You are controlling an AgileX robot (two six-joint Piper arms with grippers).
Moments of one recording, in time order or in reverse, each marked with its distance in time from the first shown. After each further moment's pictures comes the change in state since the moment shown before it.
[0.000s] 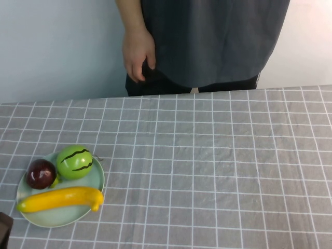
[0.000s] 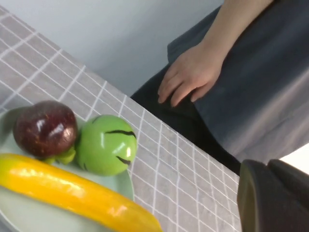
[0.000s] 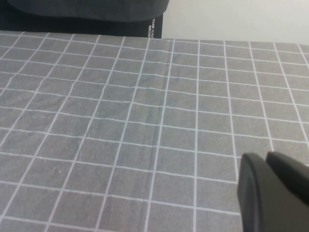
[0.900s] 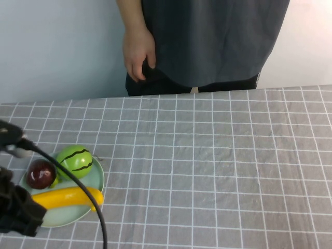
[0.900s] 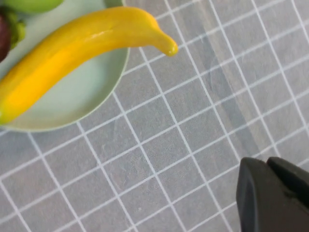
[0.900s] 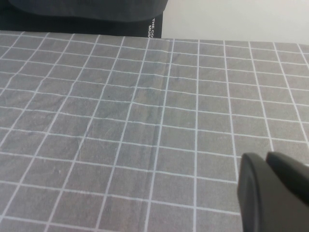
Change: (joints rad) right arm 0.000 0.000 0.000 0.000 0.000 0.000; left arm 0.000 1.030 -0.868 0.082 0.984 0.861
